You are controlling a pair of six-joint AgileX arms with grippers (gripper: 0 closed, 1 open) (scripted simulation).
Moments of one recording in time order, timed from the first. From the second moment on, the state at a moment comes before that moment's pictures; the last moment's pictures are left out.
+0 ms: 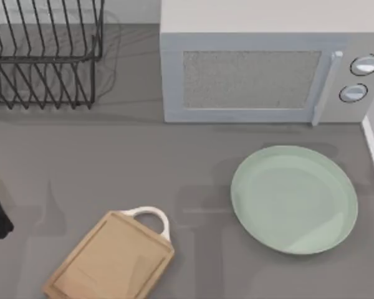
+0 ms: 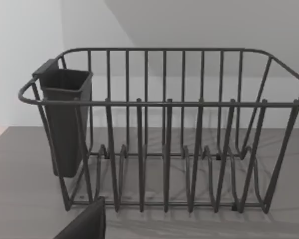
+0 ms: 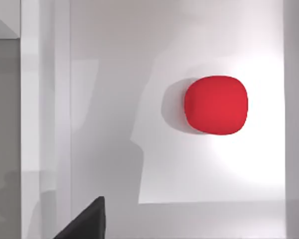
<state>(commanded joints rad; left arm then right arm) 0.00 0.00 0.00 0.00 0.00 0.00 -0.22 1.67 1.36 -0.85 0.00 -0.21</state>
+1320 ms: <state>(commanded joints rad) 0.00 0.00 0.00 0.00 0.00 0.00 -0.29 2.36 1.77 -0.99 0.00 -0.28</state>
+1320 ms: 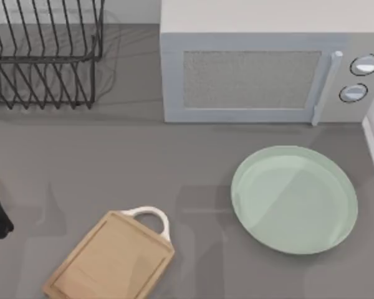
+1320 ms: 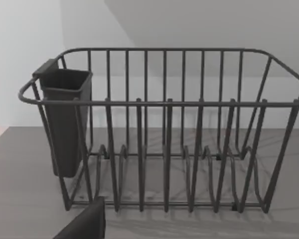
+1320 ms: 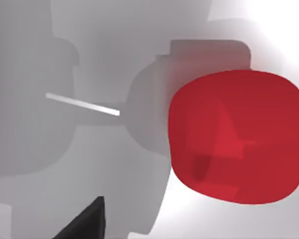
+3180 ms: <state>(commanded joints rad) 0.00 0.00 0.00 0.00 0.00 0.00 -0.30 2.52 1.65 -0.70 0.01 -0.27</state>
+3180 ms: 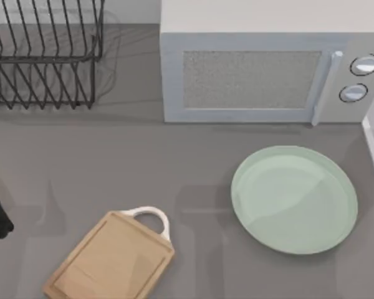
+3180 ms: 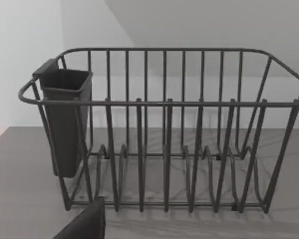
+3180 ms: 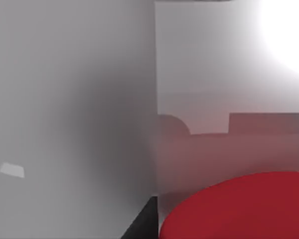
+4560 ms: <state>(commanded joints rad) 0.00 0.00 0.00 0.00 0.00 0.00 -0.21 2.15 1.80 -1.10 0.00 -0.20</state>
